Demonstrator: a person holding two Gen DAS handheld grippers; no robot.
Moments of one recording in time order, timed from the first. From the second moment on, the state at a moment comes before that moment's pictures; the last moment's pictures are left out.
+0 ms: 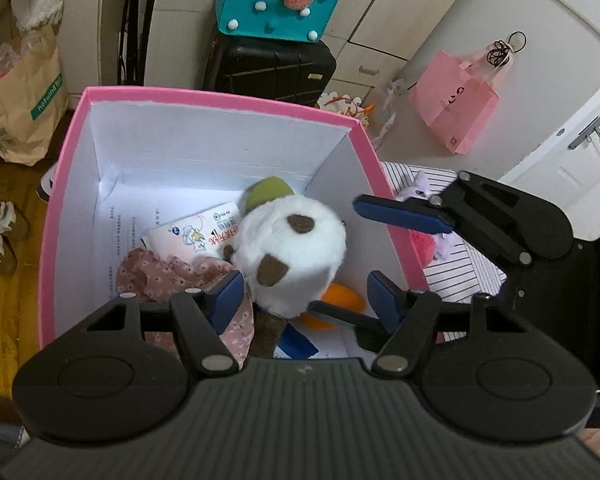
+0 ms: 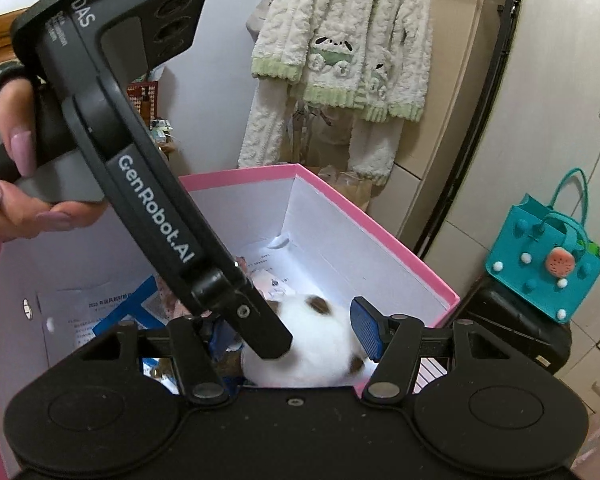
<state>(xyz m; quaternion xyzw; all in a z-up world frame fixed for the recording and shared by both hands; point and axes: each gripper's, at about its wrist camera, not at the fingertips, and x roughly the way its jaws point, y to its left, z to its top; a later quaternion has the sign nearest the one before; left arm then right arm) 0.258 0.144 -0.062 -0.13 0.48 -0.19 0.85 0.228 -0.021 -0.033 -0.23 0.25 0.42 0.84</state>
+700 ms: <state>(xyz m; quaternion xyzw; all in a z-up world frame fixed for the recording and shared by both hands) 0.162 0.124 0.025 -0.05 0.43 -0.15 0.89 0.182 -0.083 0.019 -0.09 0.32 0.45 0.83</state>
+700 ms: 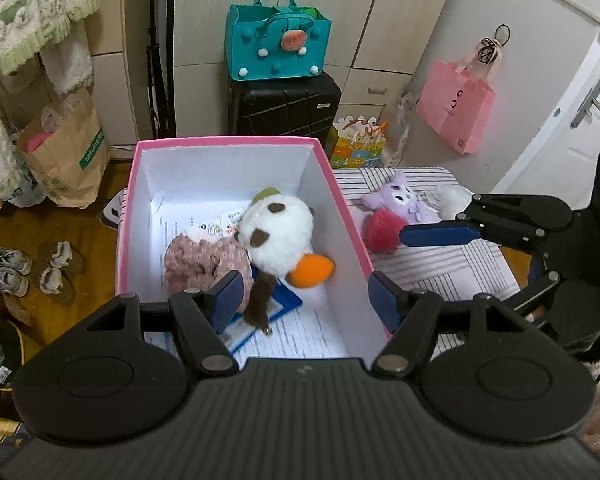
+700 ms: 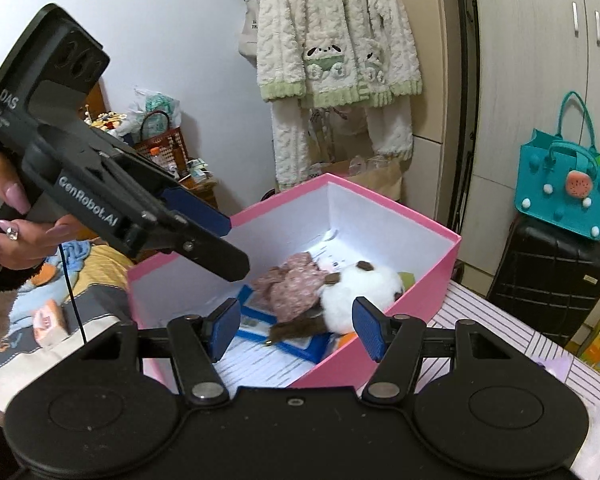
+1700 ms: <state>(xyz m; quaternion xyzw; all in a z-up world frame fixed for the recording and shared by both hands) 0.021 0.062 0.042 0.05 0.45 -0.18 0.88 0.057 -0.155 0.057 -0.09 0.35 0.44 0.82</state>
